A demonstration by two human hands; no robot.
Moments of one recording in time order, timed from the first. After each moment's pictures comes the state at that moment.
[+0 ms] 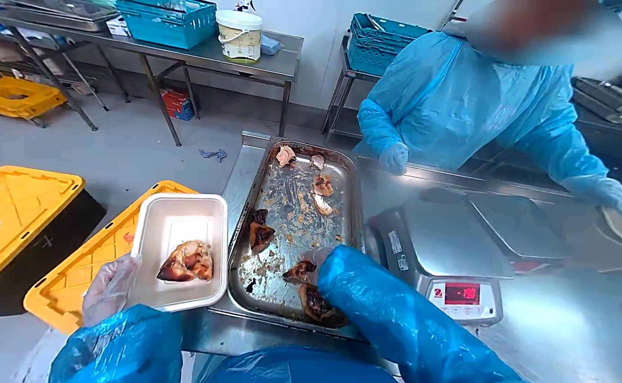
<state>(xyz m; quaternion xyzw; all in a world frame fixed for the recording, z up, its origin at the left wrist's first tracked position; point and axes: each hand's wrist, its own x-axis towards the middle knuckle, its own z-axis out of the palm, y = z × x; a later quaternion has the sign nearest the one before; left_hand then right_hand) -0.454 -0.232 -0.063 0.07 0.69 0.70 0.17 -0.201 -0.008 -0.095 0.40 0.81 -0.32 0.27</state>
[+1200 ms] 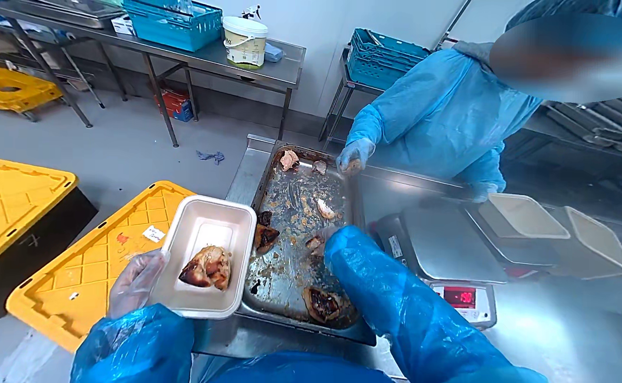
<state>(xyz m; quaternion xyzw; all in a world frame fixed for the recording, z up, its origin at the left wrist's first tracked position) -0.464 -0.236 -0.095 0.15 0.60 0.75 0.23 -0.228 0.049 -0.080 0.42 0.81 -0.25 0.33</state>
